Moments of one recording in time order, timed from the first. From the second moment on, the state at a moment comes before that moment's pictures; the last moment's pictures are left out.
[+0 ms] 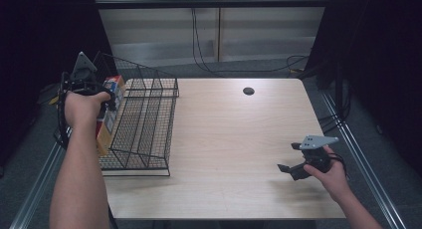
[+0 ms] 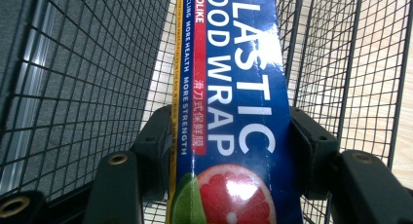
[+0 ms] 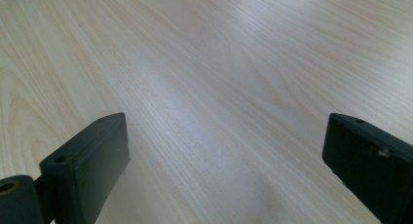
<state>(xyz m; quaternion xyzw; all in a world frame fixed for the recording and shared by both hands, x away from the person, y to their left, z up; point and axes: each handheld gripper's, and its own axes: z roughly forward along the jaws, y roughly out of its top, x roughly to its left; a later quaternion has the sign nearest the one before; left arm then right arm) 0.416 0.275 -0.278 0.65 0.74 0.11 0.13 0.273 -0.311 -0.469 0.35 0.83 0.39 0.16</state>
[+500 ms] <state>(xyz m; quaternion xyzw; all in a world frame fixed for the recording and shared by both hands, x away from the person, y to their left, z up) 0.426 0.272 -0.288 0.66 0.73 0.11 0.13 0.273 -0.312 -0.470 0.35 0.84 0.39 0.16</state>
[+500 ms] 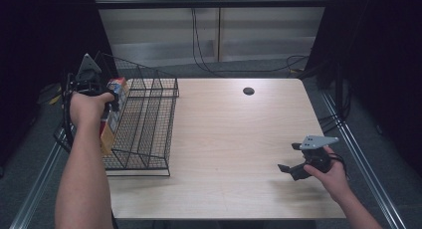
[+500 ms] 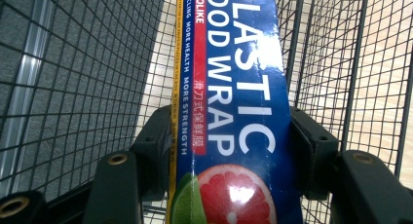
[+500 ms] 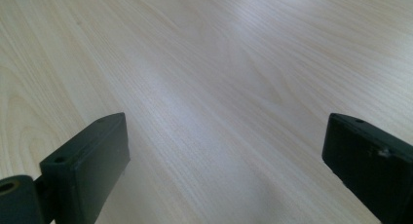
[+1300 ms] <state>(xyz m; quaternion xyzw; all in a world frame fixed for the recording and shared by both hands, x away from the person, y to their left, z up) 0.431 0.279 -0.294 0.65 0.74 0.10 0.13 0.273 -0.312 -0.471 0.35 0.84 0.39 0.16</state>
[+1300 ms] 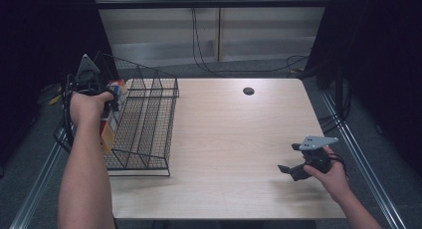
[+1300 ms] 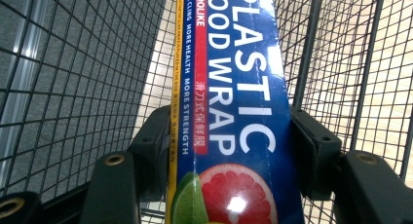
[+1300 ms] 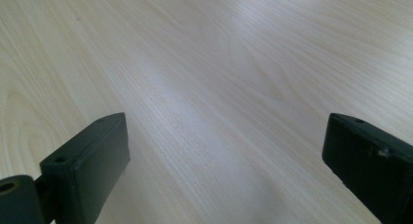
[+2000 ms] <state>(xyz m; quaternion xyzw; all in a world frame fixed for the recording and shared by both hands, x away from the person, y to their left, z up) 0.418 0.272 -0.258 0.64 0.74 0.09 0.18 0.273 -0.311 -0.471 0.35 0.84 0.39 0.16</state>
